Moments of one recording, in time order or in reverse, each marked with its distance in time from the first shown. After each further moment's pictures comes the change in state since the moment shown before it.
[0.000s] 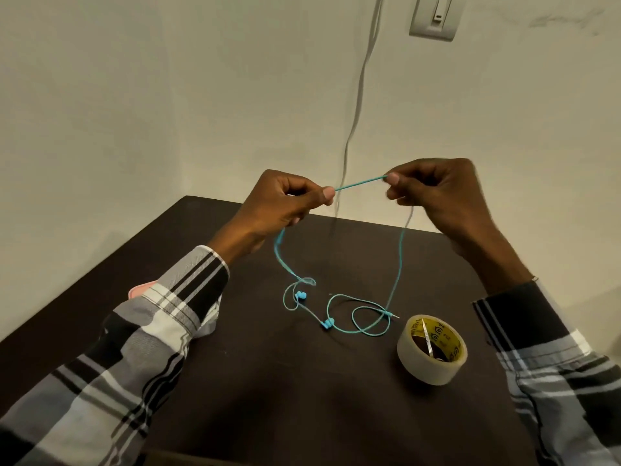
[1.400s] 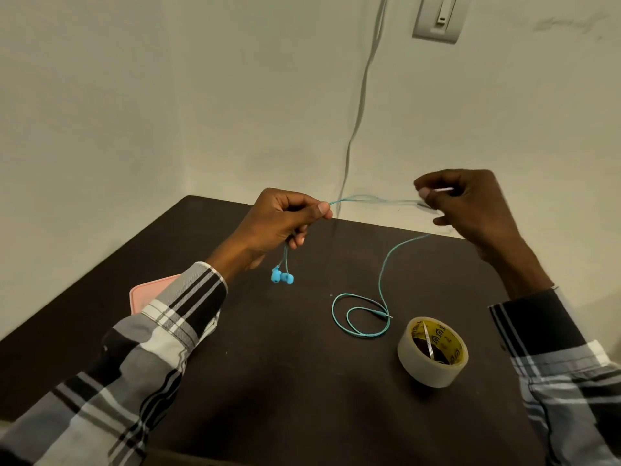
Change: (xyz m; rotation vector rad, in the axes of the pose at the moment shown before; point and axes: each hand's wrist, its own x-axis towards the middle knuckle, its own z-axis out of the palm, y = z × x) left_hand -0.013 -0.016 0.000 -0.087 -0.046 -0.090; right_hand 0.004 0.029 -0.028 -0.201 0.081 0.164
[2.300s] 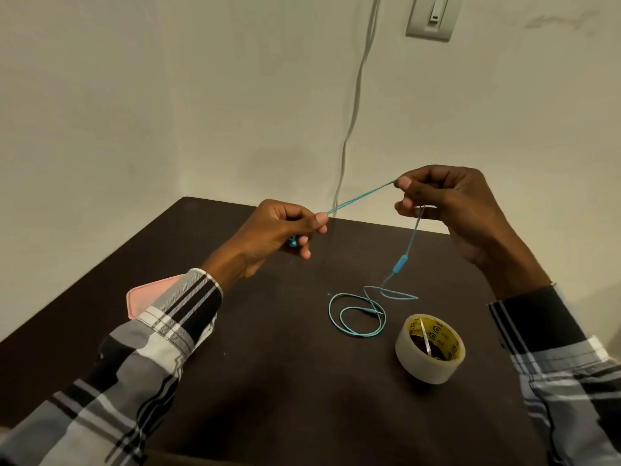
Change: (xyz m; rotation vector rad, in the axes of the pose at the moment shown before) left_hand -0.006 -0.006 0.003 -0.086 -0.081 -0.114; right_hand -0.015 -0.020 0.007 0.440 -0.153 0.041
